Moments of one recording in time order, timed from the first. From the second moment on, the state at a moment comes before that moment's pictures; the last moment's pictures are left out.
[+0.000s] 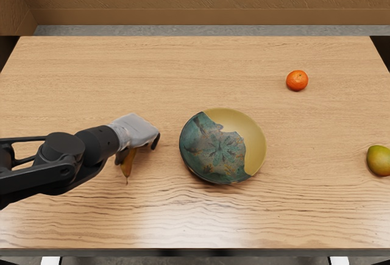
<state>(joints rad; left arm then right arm) -0.96 0.55 -0.18 -1.73 1.71 -0.41 0.61 -0.06 0.00 0.23 0.23 0.08 0.02 -0.13</state>
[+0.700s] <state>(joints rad) -0.97 0.56 -0.19 -1.73 1.68 -0.45 0.61 -0.06 0.00 0.23 0.23 0.08 0.02 -0.13</state>
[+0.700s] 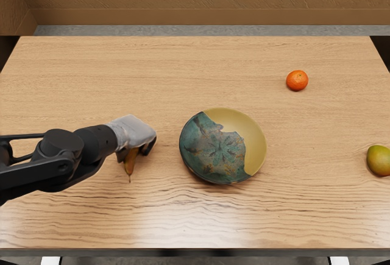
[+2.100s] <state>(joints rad) -1.09 0.57 -0.21 -1.69 1.51 -0.51 0.61 -0.06 0.00 0.23 0.23 0.08 0.02 -0.13</state>
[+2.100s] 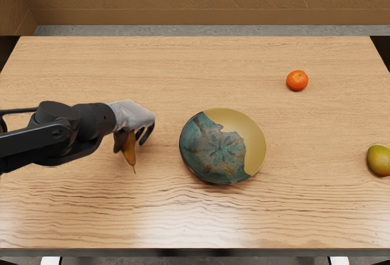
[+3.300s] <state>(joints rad) -1.47 0.48 -0.21 -1.60 1.09 -0.58 0.61 -0.06 0.00 0.23 0.23 0.08 0.02 -0.13</state>
